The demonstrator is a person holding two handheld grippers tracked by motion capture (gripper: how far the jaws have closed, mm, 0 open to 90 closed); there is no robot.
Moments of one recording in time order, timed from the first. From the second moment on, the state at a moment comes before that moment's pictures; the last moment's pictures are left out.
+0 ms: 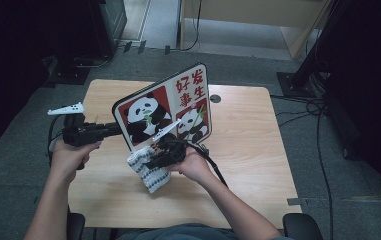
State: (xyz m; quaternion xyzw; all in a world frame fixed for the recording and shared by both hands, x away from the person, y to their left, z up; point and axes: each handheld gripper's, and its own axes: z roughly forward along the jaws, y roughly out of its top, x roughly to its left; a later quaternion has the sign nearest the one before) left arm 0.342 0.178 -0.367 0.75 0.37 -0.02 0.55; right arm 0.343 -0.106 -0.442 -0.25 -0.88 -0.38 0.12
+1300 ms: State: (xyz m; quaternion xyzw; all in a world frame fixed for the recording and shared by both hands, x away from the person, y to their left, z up) left arm 0.344 0.180 -0.369 0.76 0.38 0.01 0.53; right arm 0.331 -0.103 -0.413 -0.23 -0.88 -0.39 0.13
